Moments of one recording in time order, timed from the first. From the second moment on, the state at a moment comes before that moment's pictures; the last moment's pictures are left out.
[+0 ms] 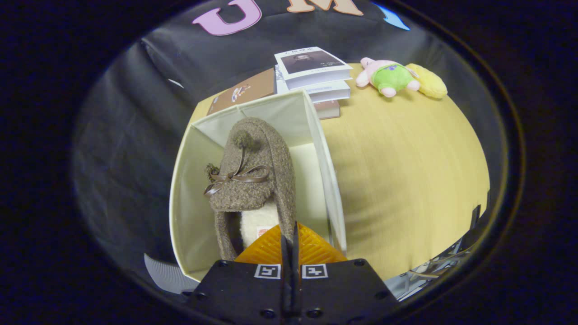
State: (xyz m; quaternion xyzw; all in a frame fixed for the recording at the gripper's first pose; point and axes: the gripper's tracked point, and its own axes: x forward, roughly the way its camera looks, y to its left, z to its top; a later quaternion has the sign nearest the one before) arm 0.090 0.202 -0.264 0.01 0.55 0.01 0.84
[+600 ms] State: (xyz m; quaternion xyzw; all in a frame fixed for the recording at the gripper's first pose) arm 0.104 0.209 -0.187 0.07 0.45 0.09 0.88
